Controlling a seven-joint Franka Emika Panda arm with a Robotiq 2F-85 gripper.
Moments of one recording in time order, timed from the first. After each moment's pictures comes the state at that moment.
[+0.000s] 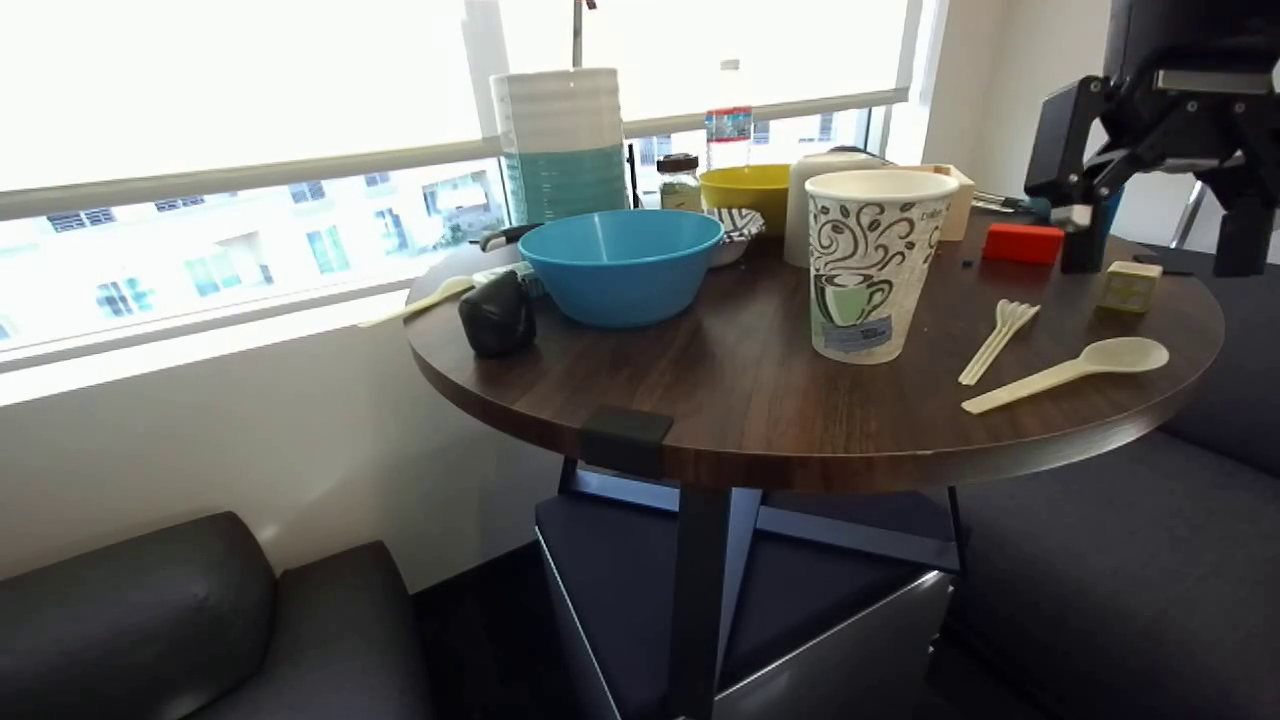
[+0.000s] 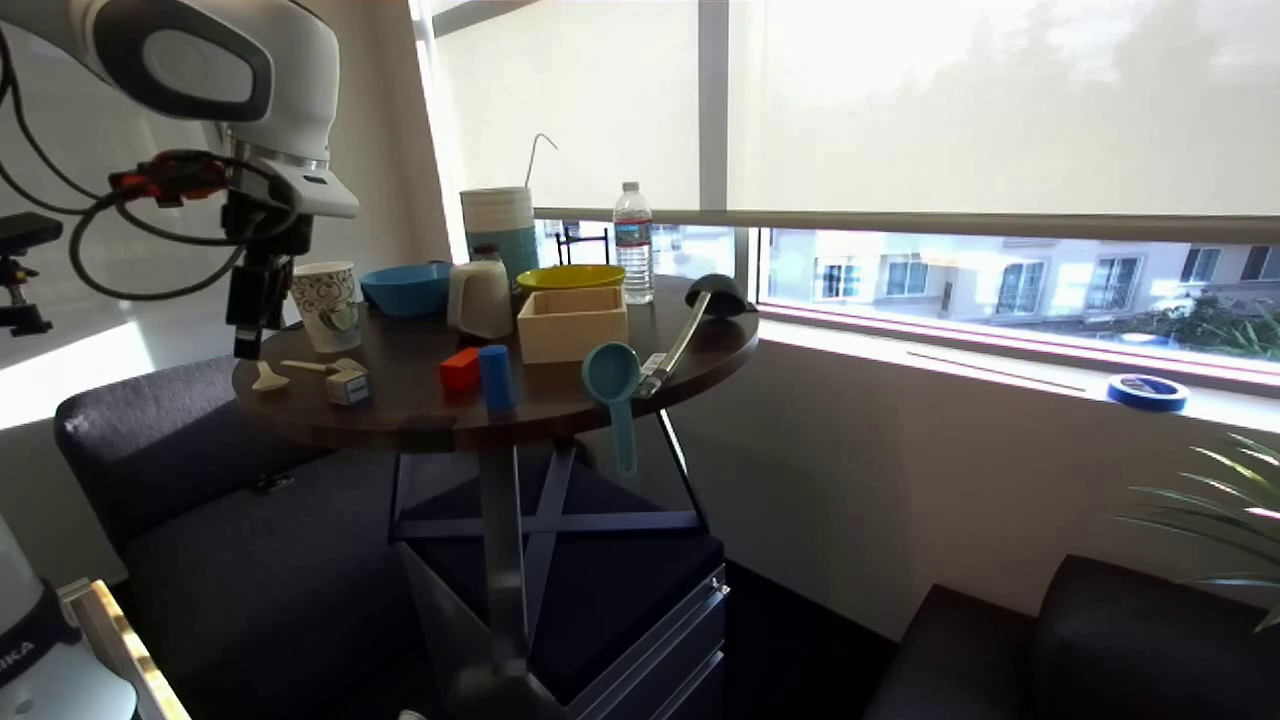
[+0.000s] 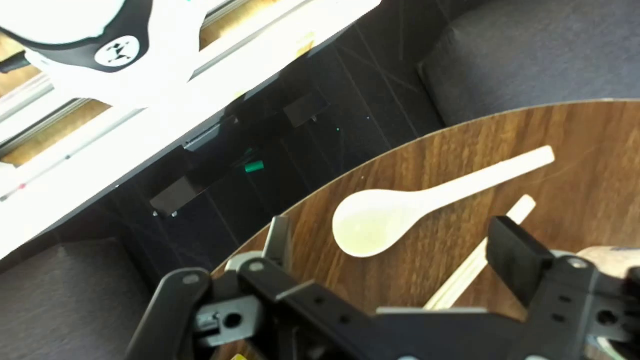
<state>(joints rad) -0.06 -0.65 0.08 -2.65 0.30 1.75 0.52</state>
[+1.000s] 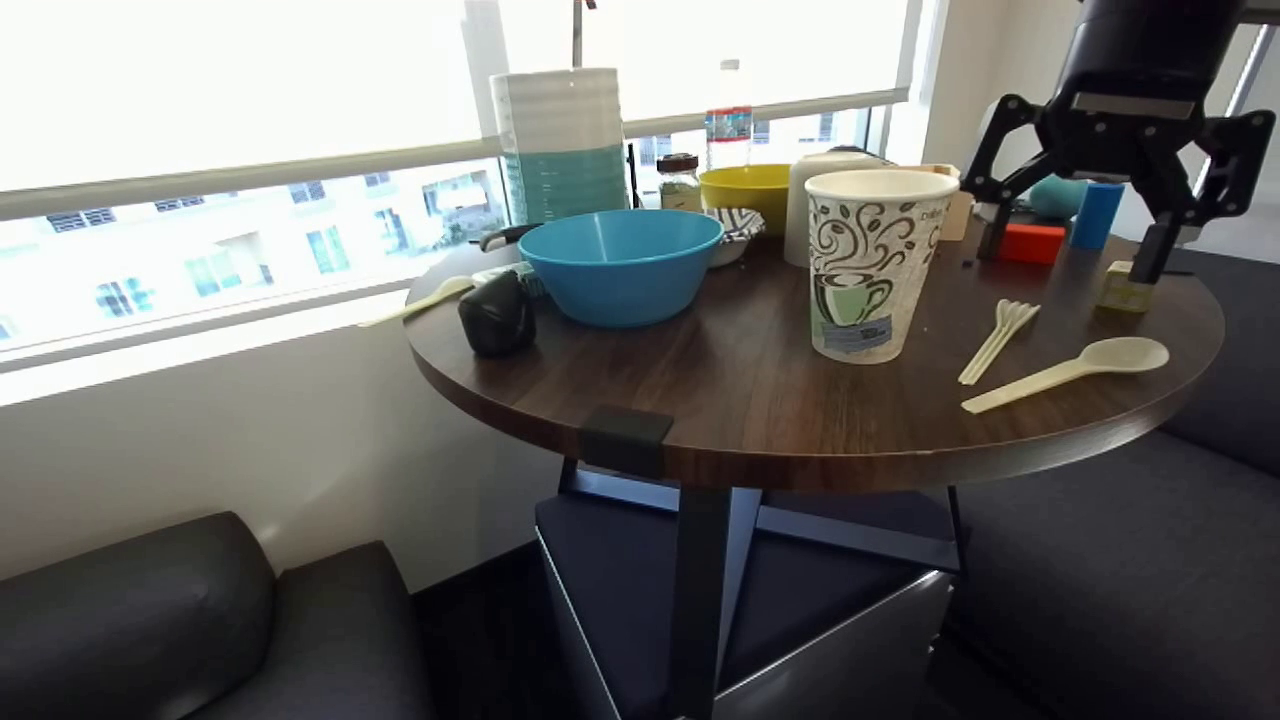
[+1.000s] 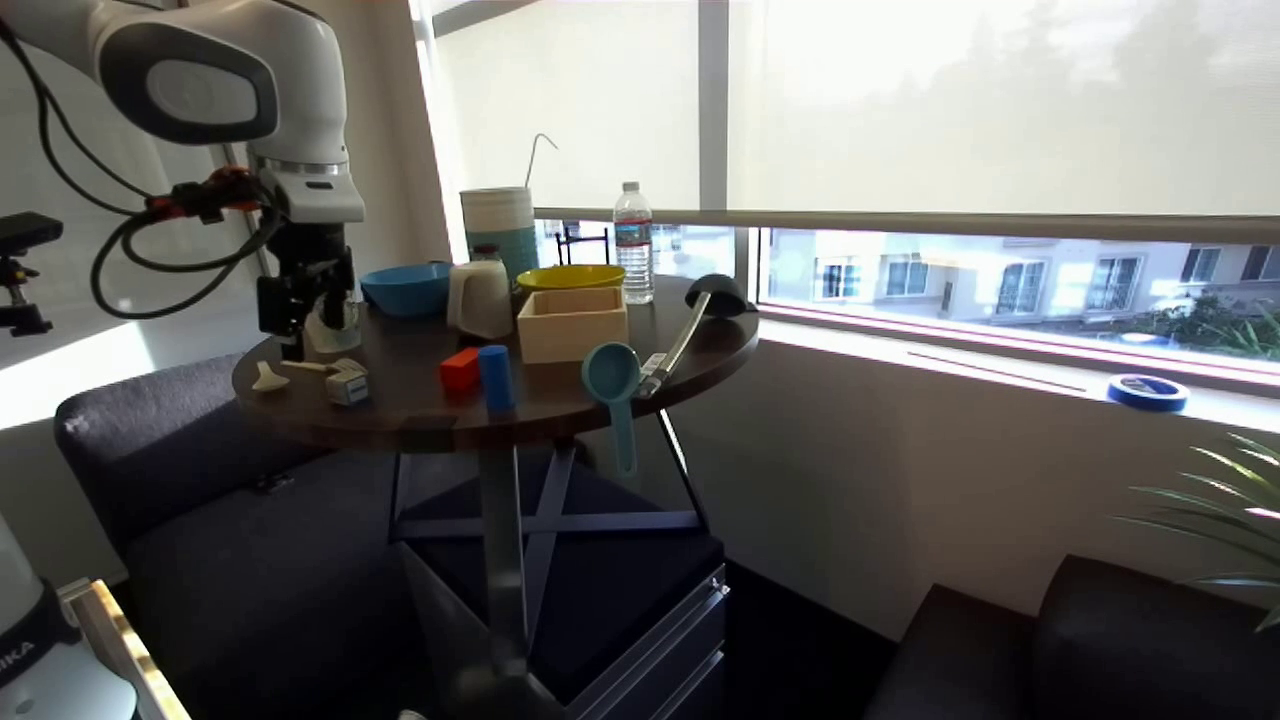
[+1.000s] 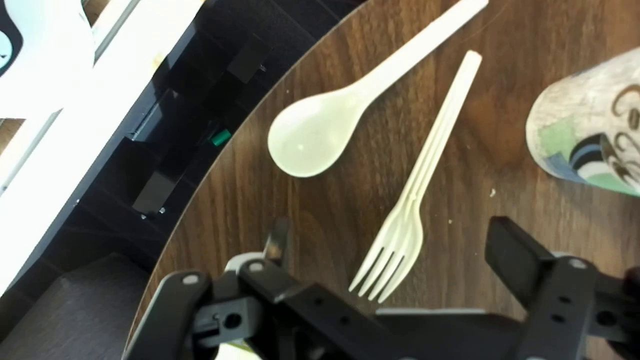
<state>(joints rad) -0.12 -0.64 0.11 -2.70 0.34 1.99 0.77</state>
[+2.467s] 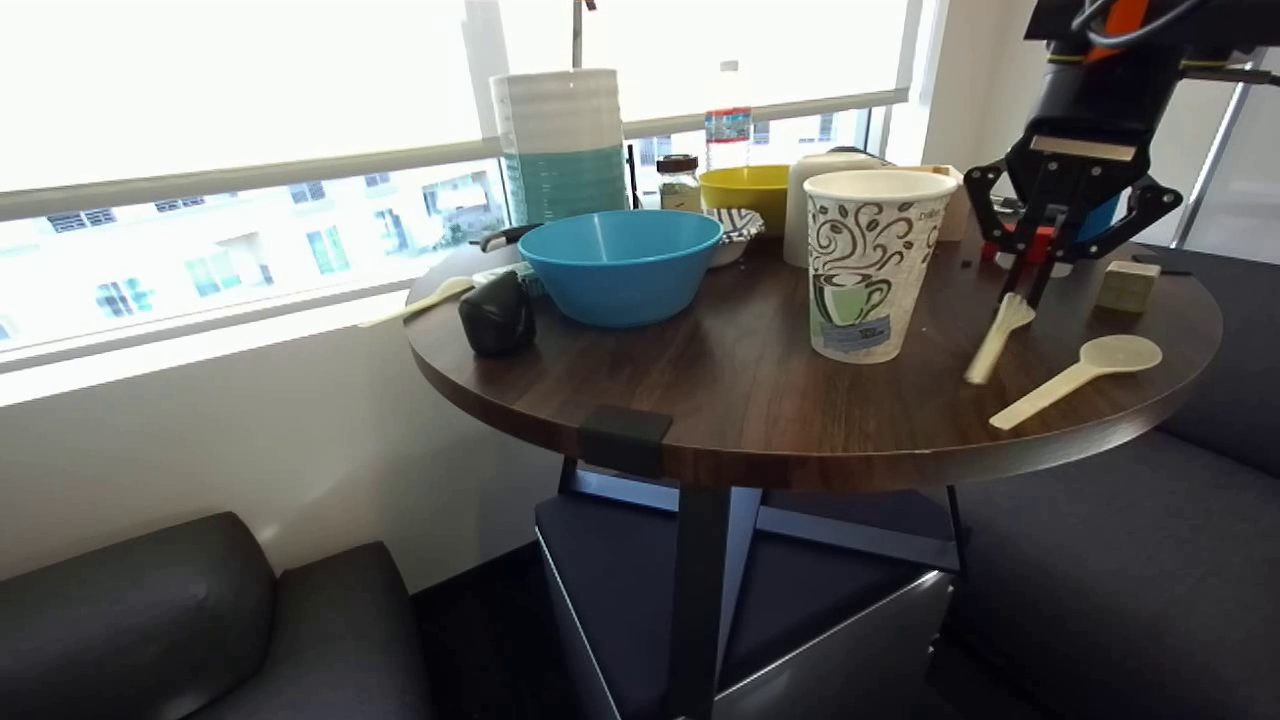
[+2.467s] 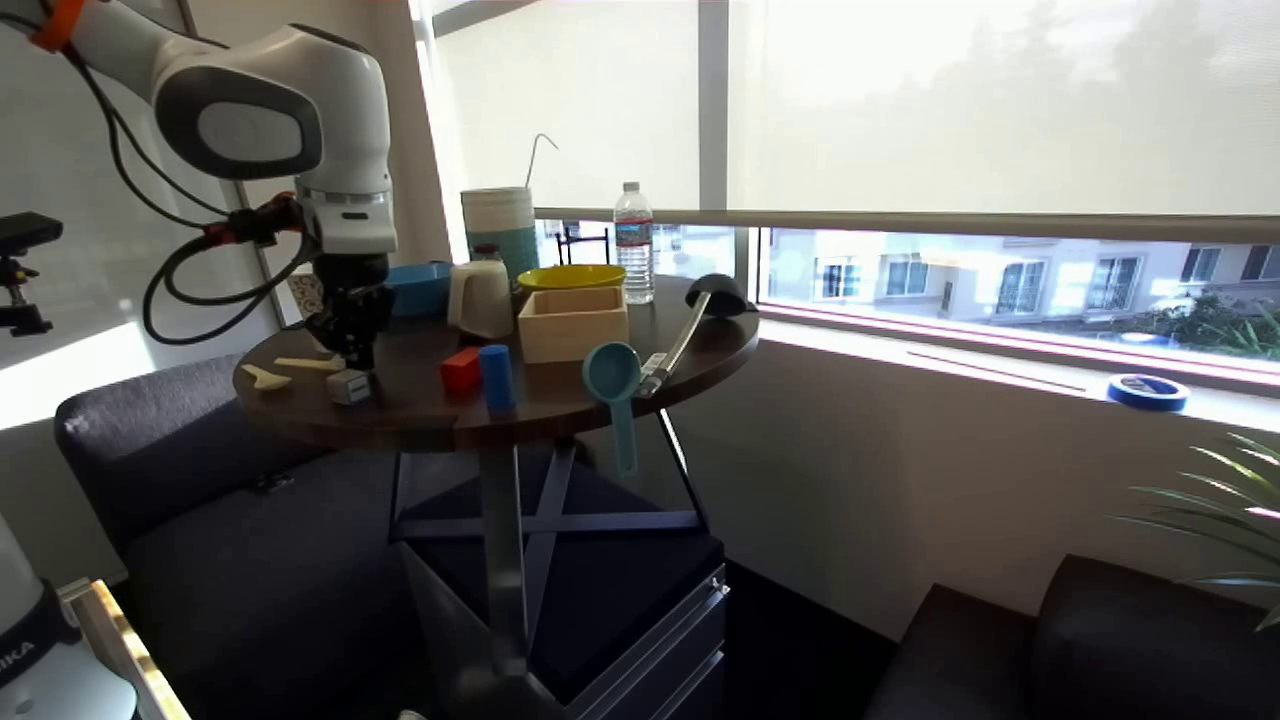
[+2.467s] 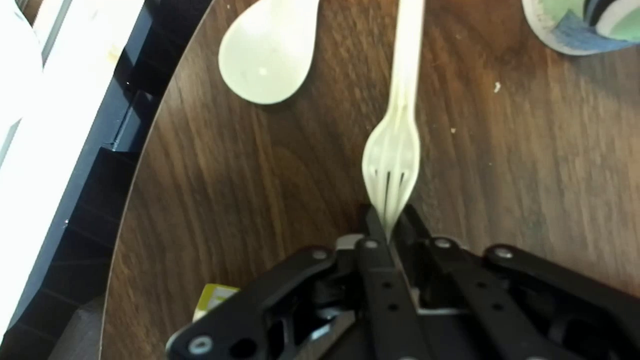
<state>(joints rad) -0.13 -0.52 0.04 -2.69 0.33 2.13 0.87</state>
